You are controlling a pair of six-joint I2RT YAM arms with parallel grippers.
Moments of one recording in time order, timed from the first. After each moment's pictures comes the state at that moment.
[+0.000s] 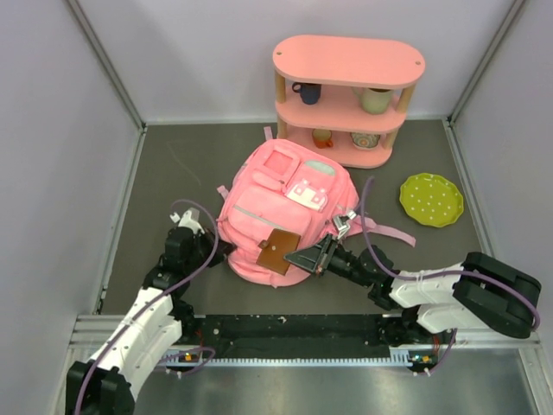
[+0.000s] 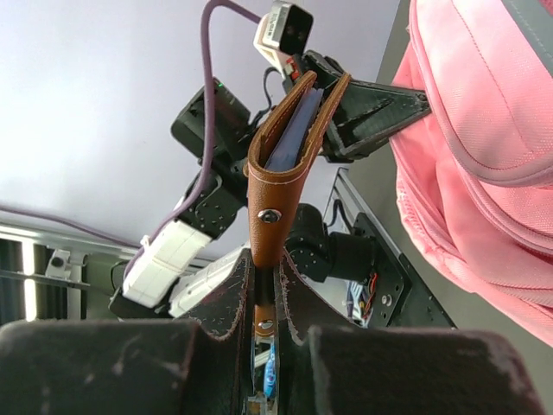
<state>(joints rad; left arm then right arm) -0.25 0.68 0.26 -0.15 0.25 -0.77 1.02 1.26 0.19 1.18 -0.10 1.36</state>
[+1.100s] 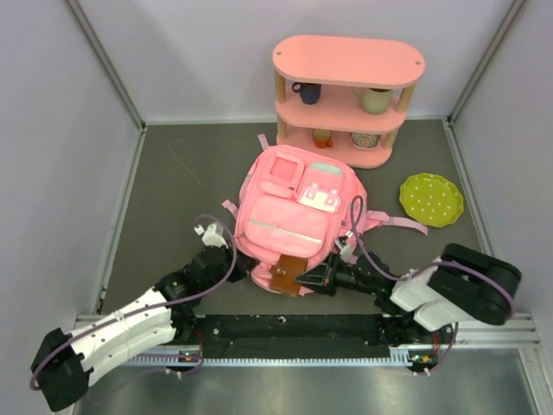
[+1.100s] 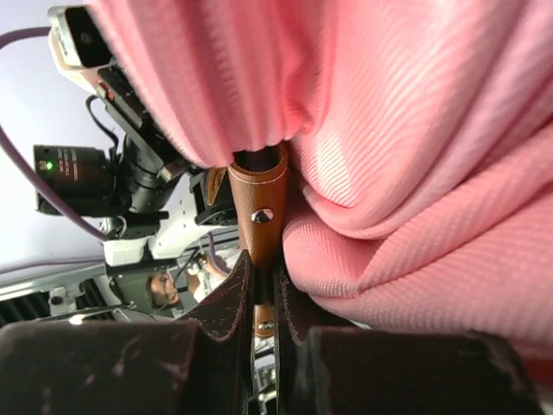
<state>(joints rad) -0.82 0.64 0.22 -0.12 -0.15 -1.06 0.99 1.33 0.05 1.05 -0.22 1.57</state>
